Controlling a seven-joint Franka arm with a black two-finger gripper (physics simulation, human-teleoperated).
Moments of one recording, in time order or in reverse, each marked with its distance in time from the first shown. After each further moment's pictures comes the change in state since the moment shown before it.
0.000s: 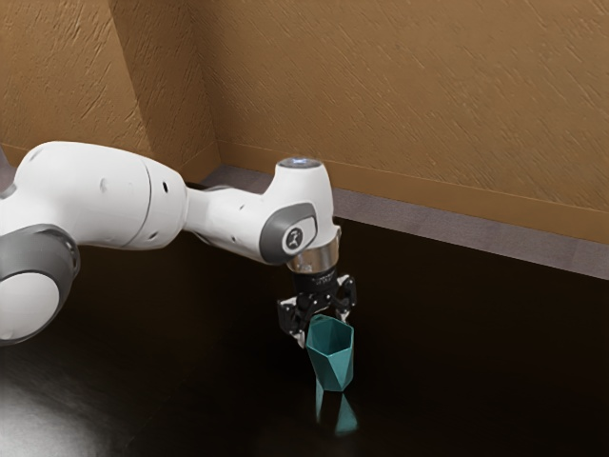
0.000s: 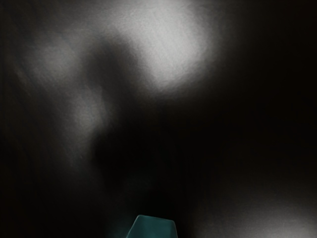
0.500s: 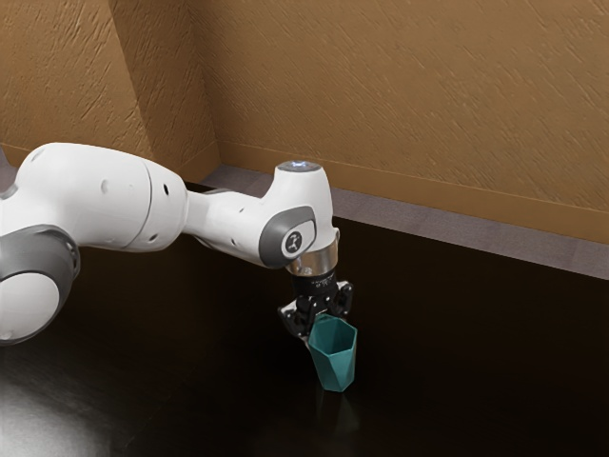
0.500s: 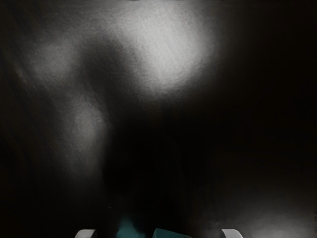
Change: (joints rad) arm -0.001 0.000 0.000 -0.013 0.003 0.019 -0.017
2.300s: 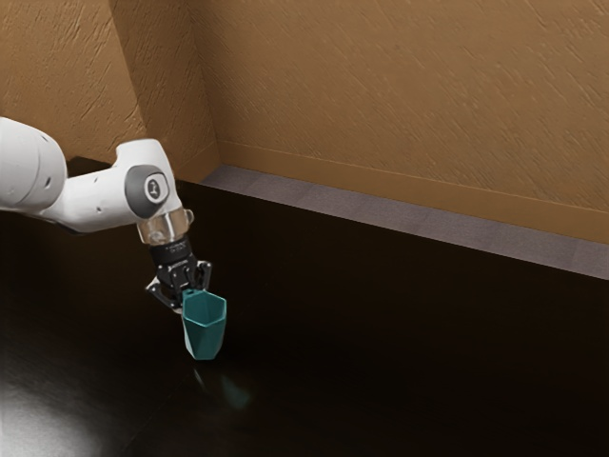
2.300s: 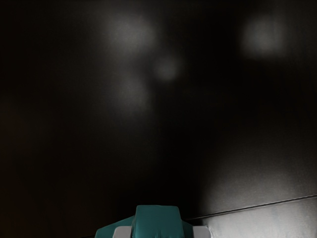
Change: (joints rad) arm 0.460 -0.147 0.012 -0.165 -0.114 -0.221 0.327
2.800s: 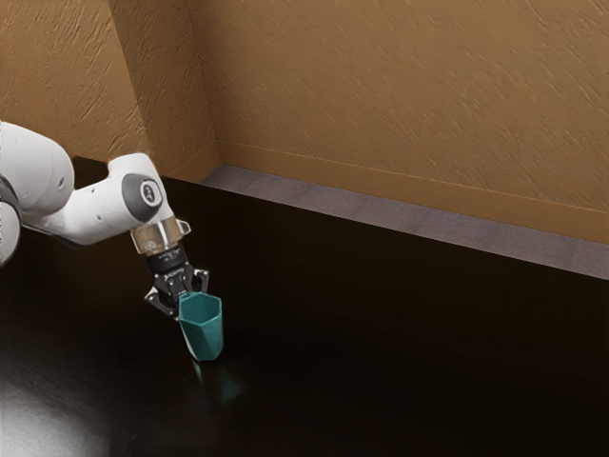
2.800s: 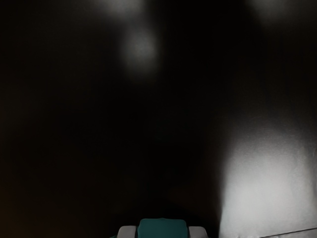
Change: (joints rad) arm 0.068 0.111 -0.001 0.072 -0.122 -0.065 0.181
